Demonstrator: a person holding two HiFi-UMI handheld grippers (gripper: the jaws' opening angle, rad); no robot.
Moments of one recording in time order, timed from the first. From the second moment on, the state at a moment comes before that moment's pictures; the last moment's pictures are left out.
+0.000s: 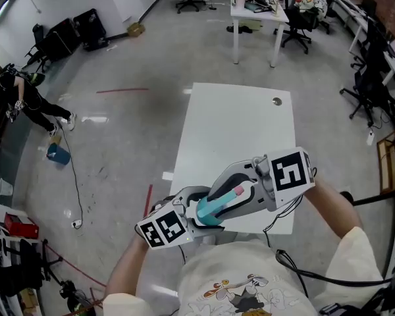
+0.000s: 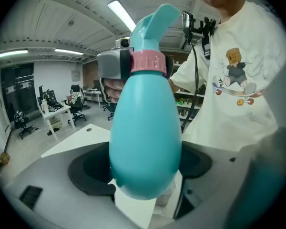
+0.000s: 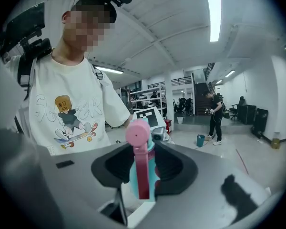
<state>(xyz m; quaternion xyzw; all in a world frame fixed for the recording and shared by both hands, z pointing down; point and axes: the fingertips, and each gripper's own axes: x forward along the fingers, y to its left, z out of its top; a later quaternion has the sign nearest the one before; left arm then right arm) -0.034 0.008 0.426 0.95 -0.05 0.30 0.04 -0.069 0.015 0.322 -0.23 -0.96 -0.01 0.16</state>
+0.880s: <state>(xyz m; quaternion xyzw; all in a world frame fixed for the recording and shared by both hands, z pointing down) -0.025 -0.064 0.439 0.90 -0.33 0.26 0.10 -0.056 -0.049 0.337 -0.03 -0.99 0.05 0.13</state>
